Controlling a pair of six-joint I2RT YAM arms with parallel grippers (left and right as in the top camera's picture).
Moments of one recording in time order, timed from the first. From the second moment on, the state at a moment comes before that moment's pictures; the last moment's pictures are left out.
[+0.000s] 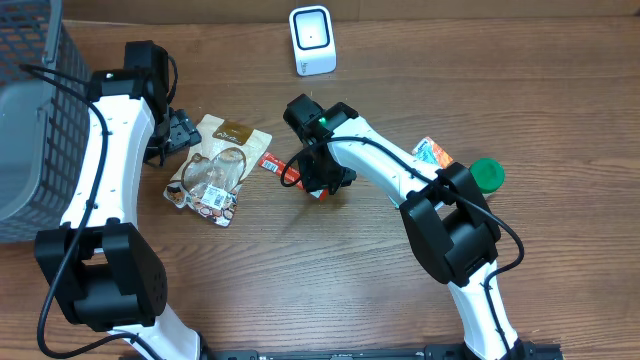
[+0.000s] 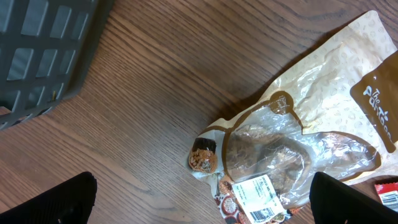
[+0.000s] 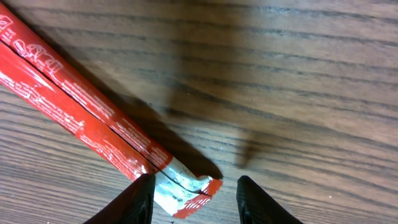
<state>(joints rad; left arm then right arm) 0.07 1.85 1.63 -1.23 -0.28 -0.52 0.66 2.26 1.79 -1.04 -0.05 0.46</state>
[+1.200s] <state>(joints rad) 0.07 1.85 1.63 -1.23 -0.28 -0.52 0.68 2.22 1.68 -0.90 -0.06 0.46</state>
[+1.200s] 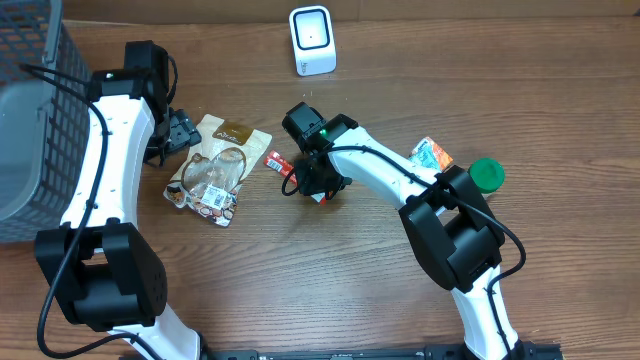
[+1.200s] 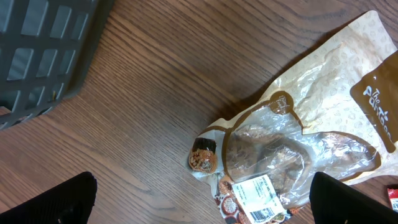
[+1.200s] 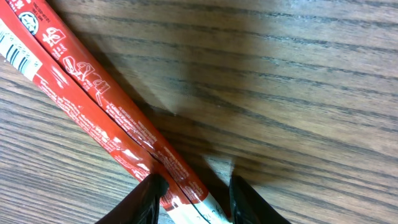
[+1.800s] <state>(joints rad) 0.07 1.85 1.63 -1.23 -0.28 -0.52 0.67 2.22 1.69 -0.97 -0.05 0.46</state>
